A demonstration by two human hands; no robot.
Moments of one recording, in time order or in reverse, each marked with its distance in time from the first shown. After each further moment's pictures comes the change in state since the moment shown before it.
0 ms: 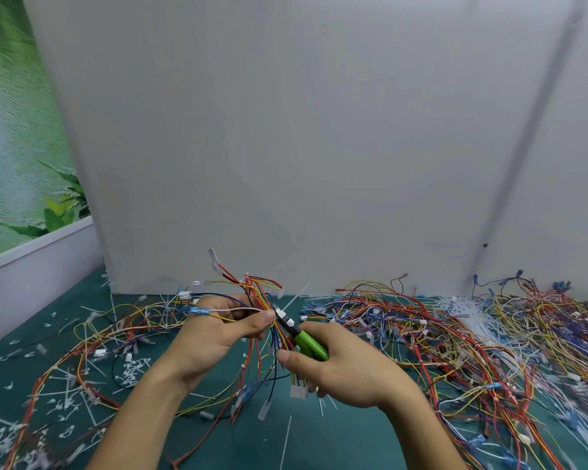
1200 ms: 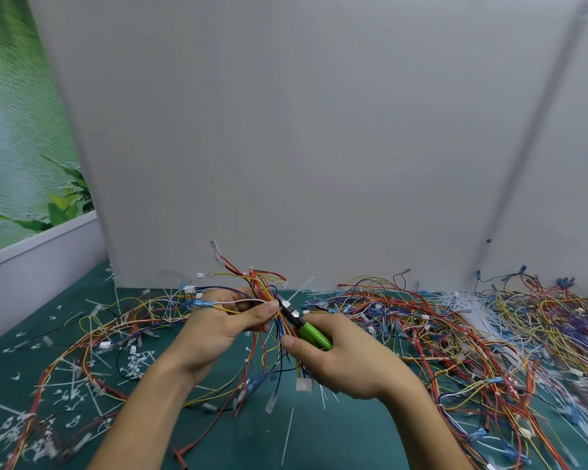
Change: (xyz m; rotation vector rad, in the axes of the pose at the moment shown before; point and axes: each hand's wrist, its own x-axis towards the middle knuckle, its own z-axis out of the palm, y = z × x) left_hand -0.003 0.006 0.005 -0.094 -0.020 -0.007; right_hand 0.002 0.003 0.001 -0.007 0.035 -0.042
